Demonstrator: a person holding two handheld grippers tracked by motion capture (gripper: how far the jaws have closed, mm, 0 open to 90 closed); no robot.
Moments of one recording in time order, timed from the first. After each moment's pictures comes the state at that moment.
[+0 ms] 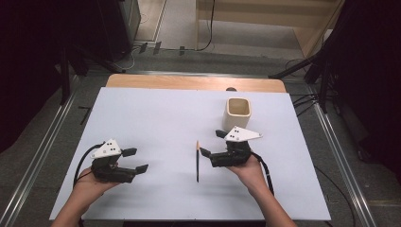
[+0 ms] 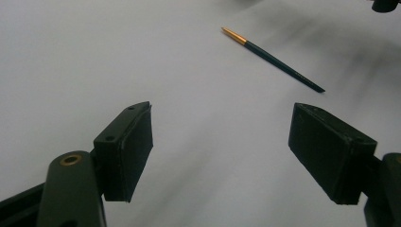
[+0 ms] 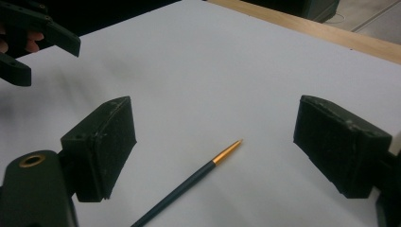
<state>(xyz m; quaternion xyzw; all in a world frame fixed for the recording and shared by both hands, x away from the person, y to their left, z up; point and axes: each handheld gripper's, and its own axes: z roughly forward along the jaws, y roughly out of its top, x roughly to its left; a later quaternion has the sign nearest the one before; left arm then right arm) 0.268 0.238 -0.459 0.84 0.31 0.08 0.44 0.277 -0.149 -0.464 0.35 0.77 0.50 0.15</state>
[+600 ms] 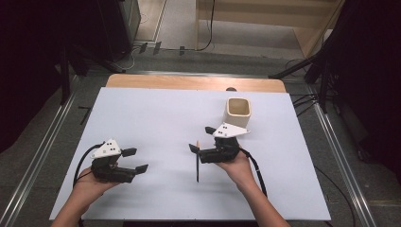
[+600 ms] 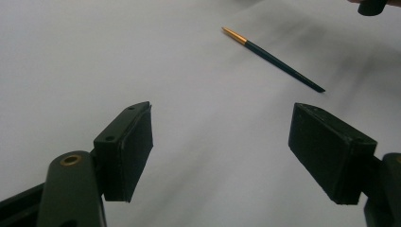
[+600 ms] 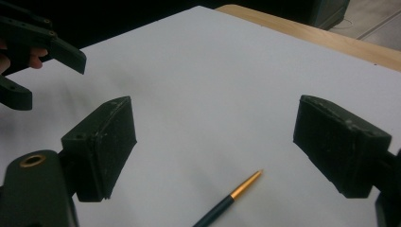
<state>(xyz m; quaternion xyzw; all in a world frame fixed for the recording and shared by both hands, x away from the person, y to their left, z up) 0.268 0.238 -0.459 0.84 0.31 0.08 0.44 0.289 -0.120 -0.462 0.35 0.77 0.51 0.14</state>
